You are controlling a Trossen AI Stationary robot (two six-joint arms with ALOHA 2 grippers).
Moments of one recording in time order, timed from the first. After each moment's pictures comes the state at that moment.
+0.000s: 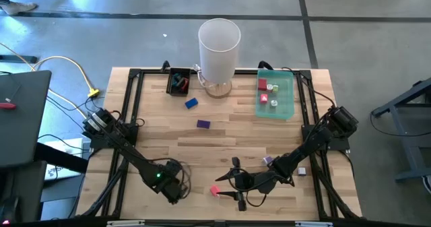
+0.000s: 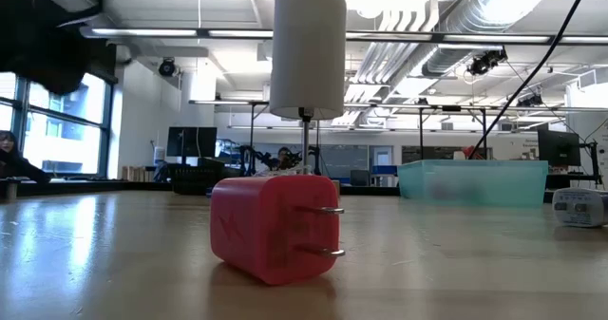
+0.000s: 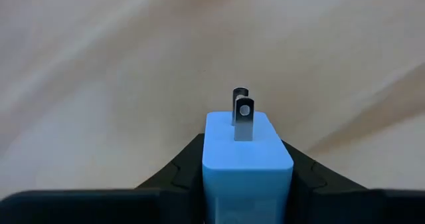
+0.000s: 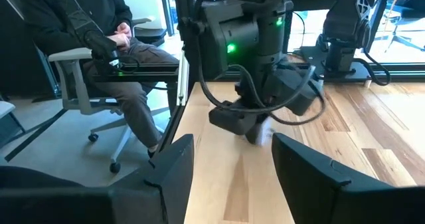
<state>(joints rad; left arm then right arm) -0.71 1.78 1.11 -0.75 -0.10 -1.73 0.63 1.79 1.04 0.53 0.47 0.21</state>
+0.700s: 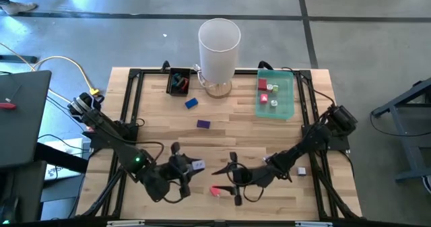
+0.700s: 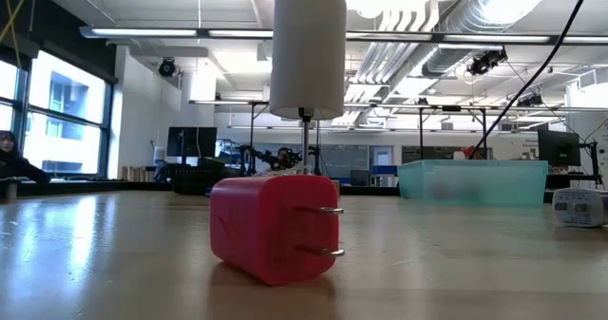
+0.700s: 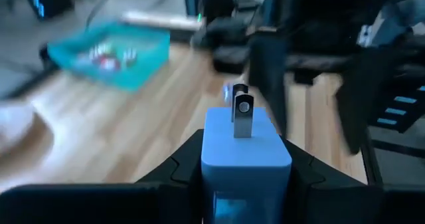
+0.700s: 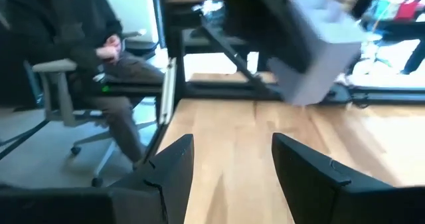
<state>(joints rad) -0.74 1.49 1.18 -0.26 -0.93 -0.56 0.59 1.79 1.04 0.60 0.47 0.13</state>
